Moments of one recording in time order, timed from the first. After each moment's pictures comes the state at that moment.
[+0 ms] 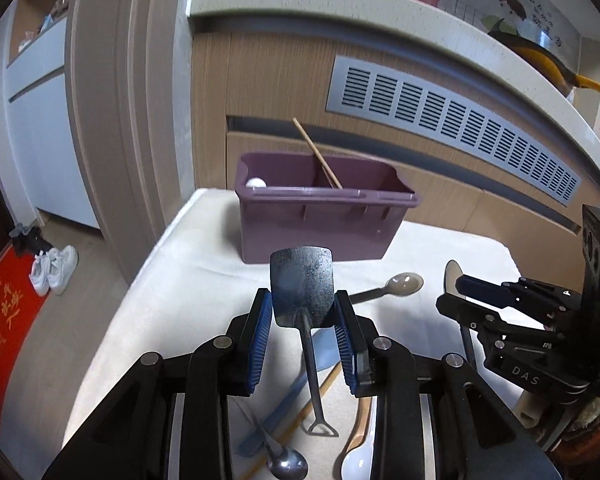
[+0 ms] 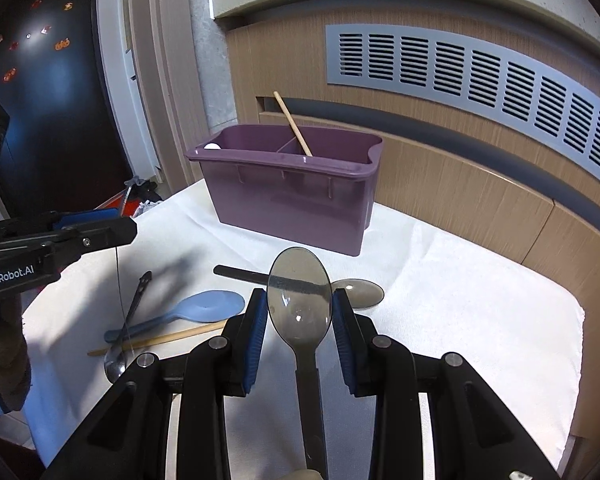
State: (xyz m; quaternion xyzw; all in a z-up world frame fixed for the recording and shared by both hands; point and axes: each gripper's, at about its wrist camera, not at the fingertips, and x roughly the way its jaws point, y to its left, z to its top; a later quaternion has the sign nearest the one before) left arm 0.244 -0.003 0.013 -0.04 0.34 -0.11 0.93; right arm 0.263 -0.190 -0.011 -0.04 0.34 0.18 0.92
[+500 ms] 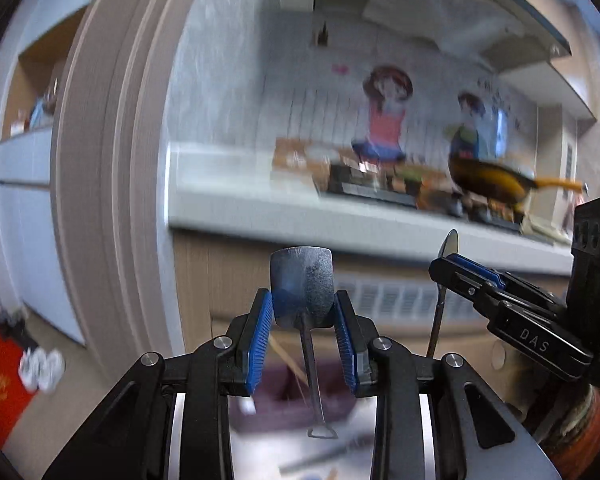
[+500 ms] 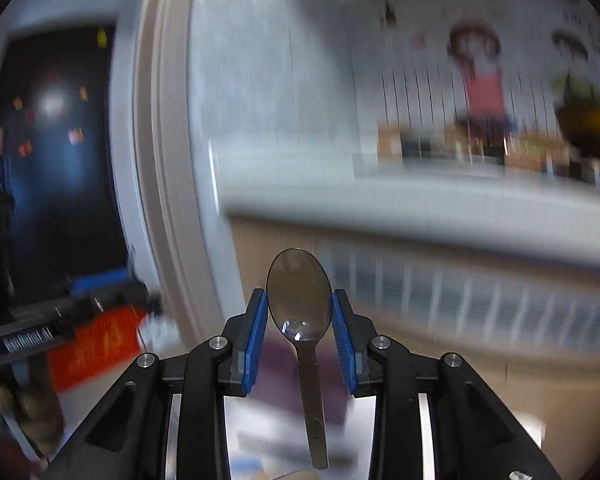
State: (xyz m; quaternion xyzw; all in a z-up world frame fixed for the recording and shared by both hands) left arm 0.276 0.016 0.182 -0.05 0.14 -0.15 0.98; right arm 0.283 -0.193 0.179 0.01 0.11 0.19 0.98
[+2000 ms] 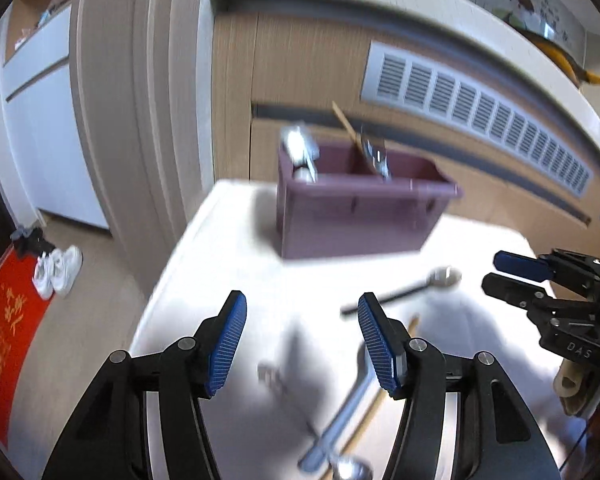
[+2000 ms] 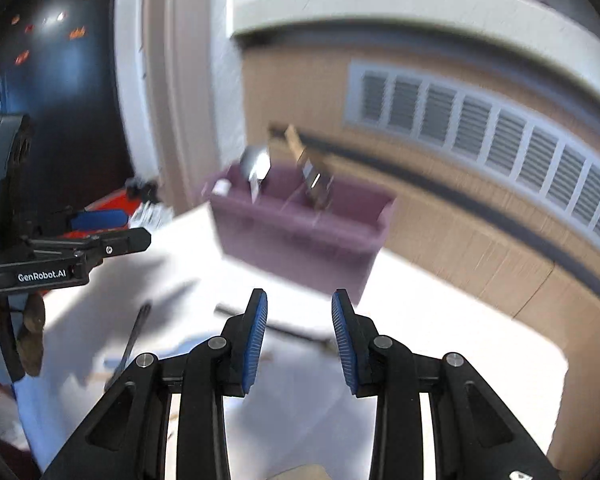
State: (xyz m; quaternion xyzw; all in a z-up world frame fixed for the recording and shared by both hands) left arm 0.263 0.039 -0.014 -0.02 0.37 -0.11 0.92; right arm 0.264 -0.172 -0.002 -0.08 0.34 0.20 0.91
